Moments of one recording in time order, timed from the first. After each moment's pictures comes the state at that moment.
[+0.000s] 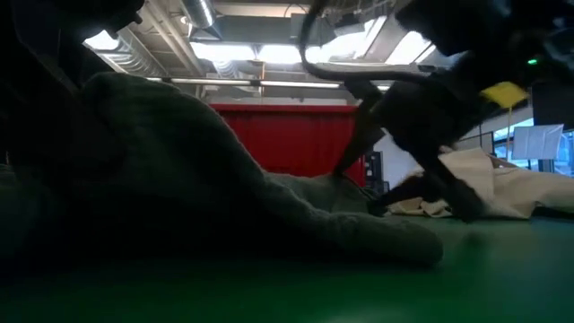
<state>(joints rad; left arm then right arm) -0.68 1.89 0.75 0.61 -0.33 -0.50 0.40 1.82 0.85 0.03 0.71 -0.81</state>
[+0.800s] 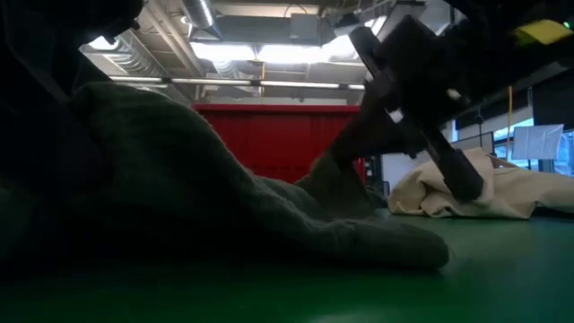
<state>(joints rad) -0.69 1.89 0.75 0.59 -0.32 -0.52 0.48 1.82 0.87 0.24 0.76 -0.82</state>
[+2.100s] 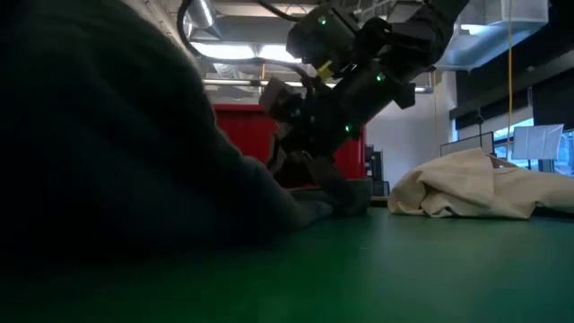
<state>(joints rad) -0.70 1.87 0.75 0.71 -0.16 -0.51 0.10 2.02 1.12 0.18 0.22 -0.70</state>
